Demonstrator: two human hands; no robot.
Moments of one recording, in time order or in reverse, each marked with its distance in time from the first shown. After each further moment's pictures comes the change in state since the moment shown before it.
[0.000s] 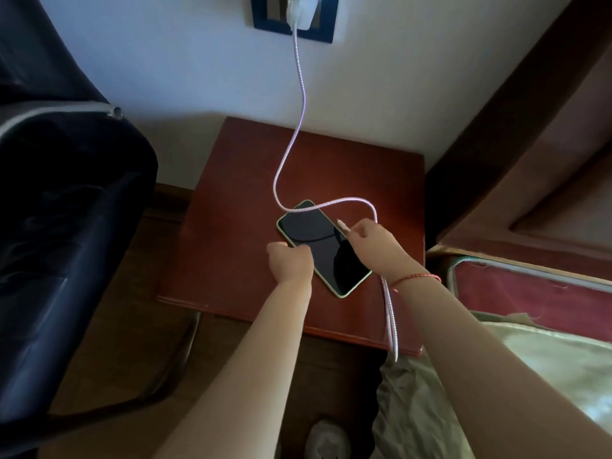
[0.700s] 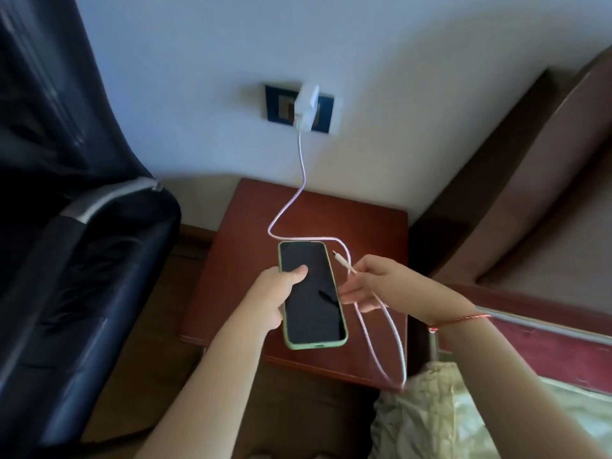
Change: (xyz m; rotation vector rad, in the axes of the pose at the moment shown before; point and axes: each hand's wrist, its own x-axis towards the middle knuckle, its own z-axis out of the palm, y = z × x) left_hand -0.051 0.086 -0.056 0.025 -0.375 -0.138; right_hand -0.074 -0.058 -0.087 0.360 -0.339 -0.068
